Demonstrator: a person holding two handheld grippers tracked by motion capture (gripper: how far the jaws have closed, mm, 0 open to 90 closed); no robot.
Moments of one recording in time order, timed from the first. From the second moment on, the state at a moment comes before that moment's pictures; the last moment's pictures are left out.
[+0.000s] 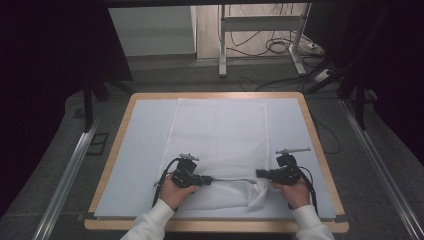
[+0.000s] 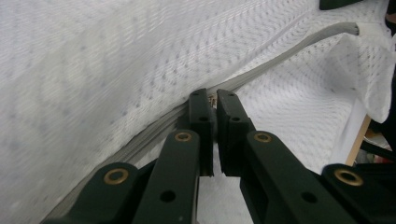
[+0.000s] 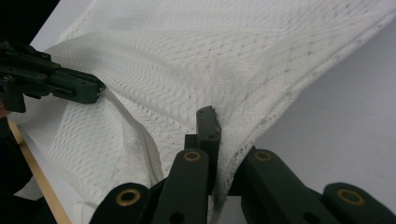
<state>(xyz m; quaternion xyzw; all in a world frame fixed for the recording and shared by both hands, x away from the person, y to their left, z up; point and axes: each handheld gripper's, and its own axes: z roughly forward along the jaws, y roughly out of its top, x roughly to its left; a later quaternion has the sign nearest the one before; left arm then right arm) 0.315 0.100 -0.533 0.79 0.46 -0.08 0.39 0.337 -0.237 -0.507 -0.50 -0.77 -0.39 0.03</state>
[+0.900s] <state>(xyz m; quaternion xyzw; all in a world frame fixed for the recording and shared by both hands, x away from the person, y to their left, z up) 0.308 0.141 -0.533 0.78 0.49 -0.06 0.39 0.337 -0.243 -0.506 -0.50 -0.77 -0.39 0.02</state>
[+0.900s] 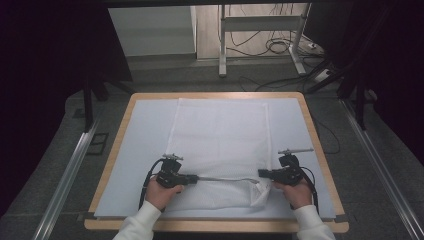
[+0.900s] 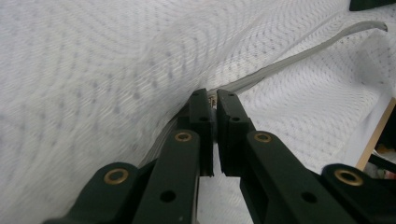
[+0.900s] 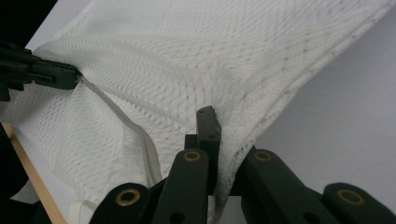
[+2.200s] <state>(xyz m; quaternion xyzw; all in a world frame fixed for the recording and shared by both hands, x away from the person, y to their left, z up) 0.292 0.199 -0.530 0.75 0.53 -0.03 0.40 0.337 -0.243 -0.507 -0.50 -0.77 -0.39 0.02</state>
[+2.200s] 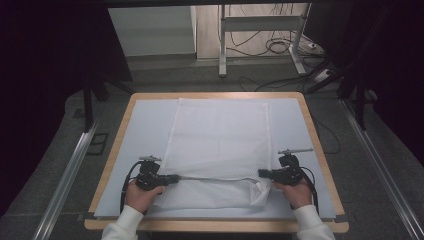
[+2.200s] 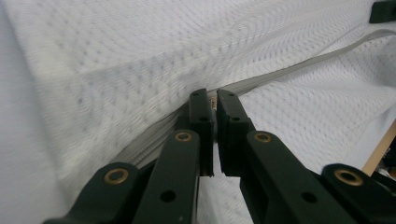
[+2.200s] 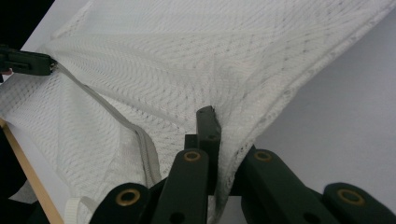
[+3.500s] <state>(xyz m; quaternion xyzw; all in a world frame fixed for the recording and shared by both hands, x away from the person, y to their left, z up) 0.273 0.262 -0.533 0.72 0.57 0.01 0.39 0.339 -0.245 -0.510 -0.50 -0.78 -0.38 0.02</state>
